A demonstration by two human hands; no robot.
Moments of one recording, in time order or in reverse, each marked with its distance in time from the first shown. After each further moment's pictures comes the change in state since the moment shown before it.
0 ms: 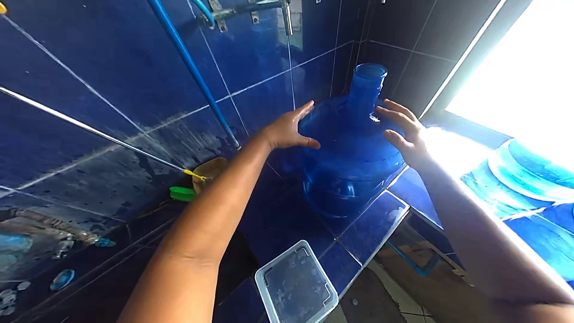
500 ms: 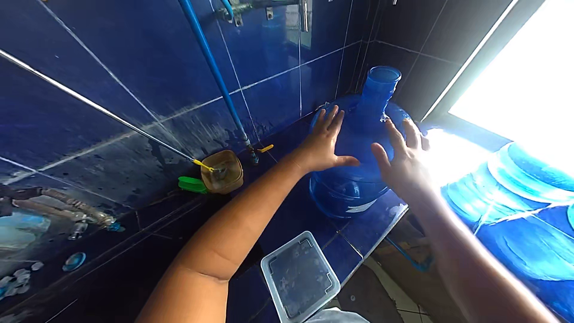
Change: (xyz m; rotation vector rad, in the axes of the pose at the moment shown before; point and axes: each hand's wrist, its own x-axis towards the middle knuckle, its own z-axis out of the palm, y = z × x) left_hand -0.036 0.055 0.055 0.166 0.149 0.070; right_hand -0.047 -0.120 0.022 -0.424 0.047 0.330
